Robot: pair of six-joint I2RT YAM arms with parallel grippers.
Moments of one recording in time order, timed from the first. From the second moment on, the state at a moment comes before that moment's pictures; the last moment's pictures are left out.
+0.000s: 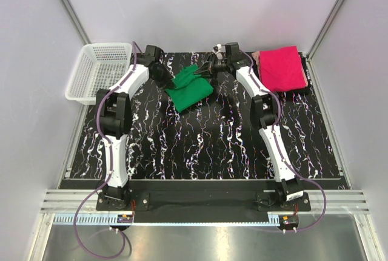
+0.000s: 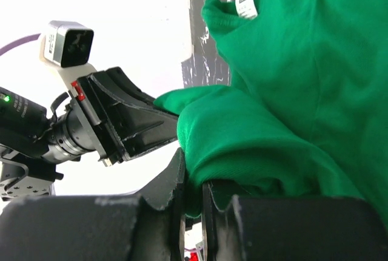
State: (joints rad) left arm -0.22 2.18 1.85 -0.68 0.25 -0.78; right arm 0.29 2.84 2.63 -0.37 -1.03 1.02
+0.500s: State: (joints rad) left arm -0.20 2.21 1.89 -0.67 0.22 -0.78; right arm 0.28 2.91 2.66 -0.21 -1.03 1.14
